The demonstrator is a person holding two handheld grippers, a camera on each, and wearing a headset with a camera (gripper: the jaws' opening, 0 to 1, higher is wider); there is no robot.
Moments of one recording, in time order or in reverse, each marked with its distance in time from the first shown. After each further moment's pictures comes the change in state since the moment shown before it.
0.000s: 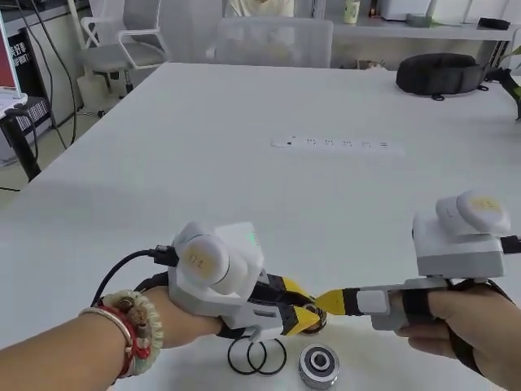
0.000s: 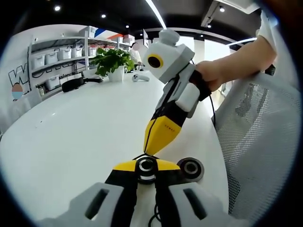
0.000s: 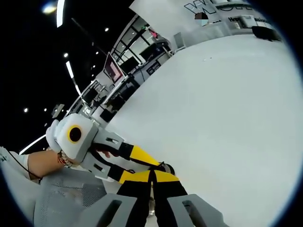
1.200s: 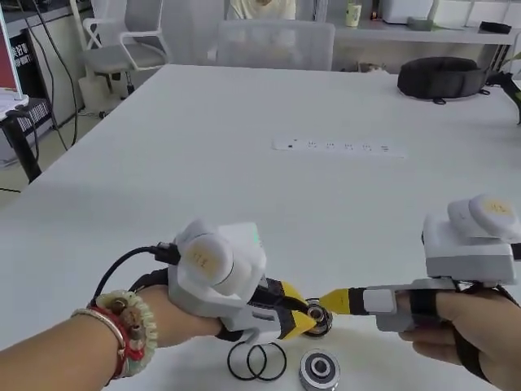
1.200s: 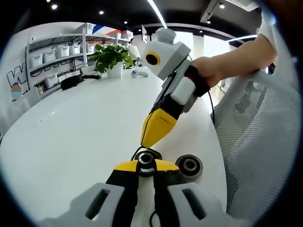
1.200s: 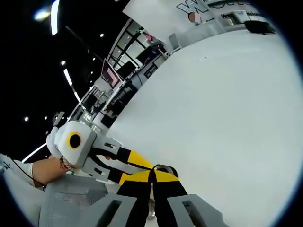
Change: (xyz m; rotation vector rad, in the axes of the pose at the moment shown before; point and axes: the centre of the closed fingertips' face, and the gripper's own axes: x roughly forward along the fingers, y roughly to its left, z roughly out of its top) left arm -0.004 -0.001 -0.001 0.012 0.046 -0.008; right arm -0.005 -0.003 0.007 0.056 -0.032 0.015
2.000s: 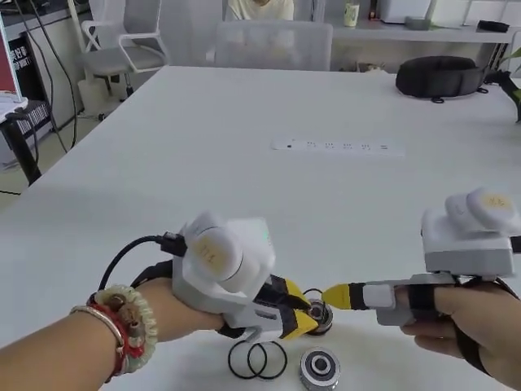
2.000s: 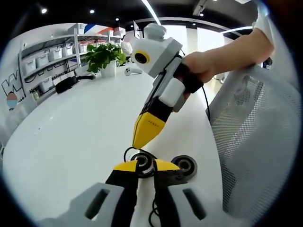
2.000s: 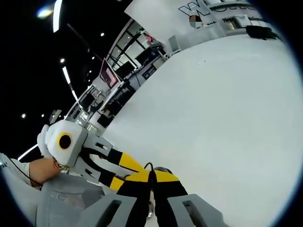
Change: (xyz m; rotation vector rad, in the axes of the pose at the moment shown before) left arm -0.006 -0.009 0.009 0.075 0.046 -0.025; right arm -0.003 -0.005 0.003 -0.026 -0.008 -0.040
